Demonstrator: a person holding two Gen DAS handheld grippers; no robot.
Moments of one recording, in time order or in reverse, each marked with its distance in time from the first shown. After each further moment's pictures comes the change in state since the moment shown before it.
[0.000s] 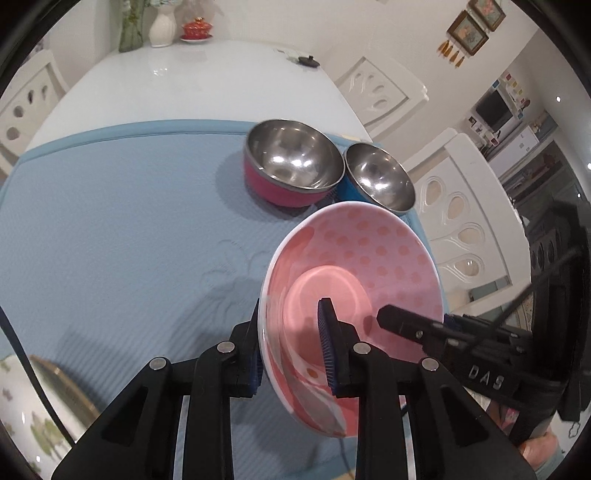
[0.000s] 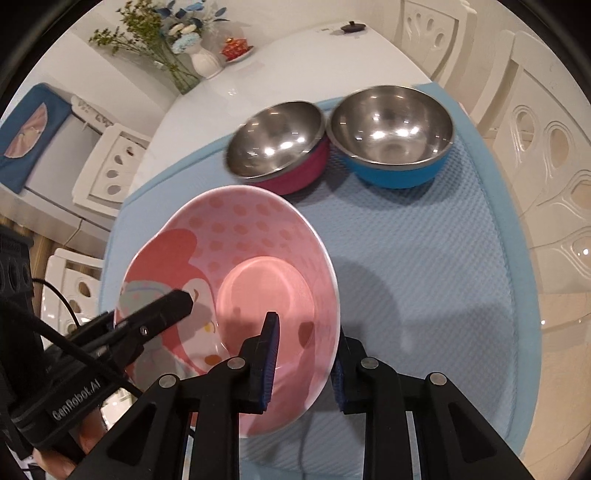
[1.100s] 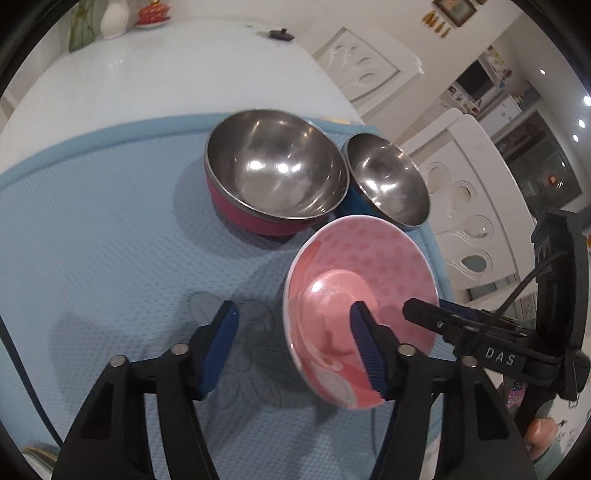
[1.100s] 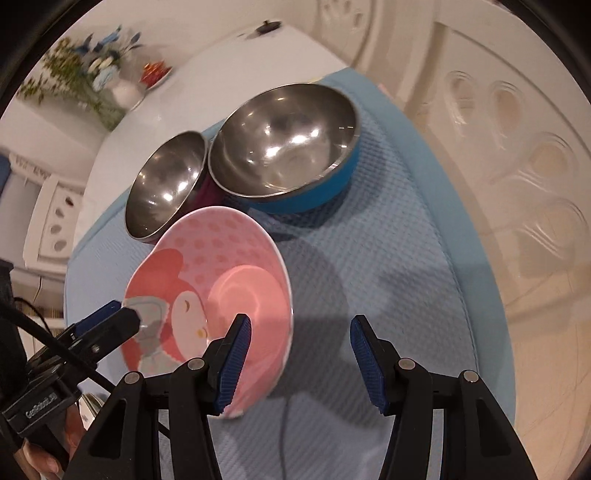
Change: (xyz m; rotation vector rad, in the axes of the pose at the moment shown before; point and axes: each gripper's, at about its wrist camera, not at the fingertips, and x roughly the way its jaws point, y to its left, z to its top) left arm 0.080 -0.005 0.059 0.082 0.121 -0.067; right arm 0.023 -0.058 0.035 0.189 -0.006 -0.148
